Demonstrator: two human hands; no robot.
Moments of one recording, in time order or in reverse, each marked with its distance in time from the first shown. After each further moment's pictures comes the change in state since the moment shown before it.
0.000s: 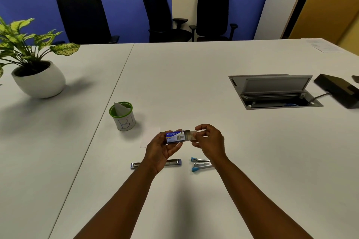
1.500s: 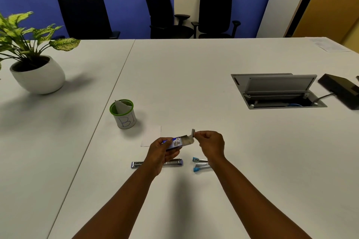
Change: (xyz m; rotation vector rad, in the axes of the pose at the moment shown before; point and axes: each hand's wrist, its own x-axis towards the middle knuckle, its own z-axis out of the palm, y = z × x) left_hand 0.014 -0.008 -0.020 0.297 0.124 -0.032; right_hand 0.009 0.008 0.012 -0.241 0.130 0.100
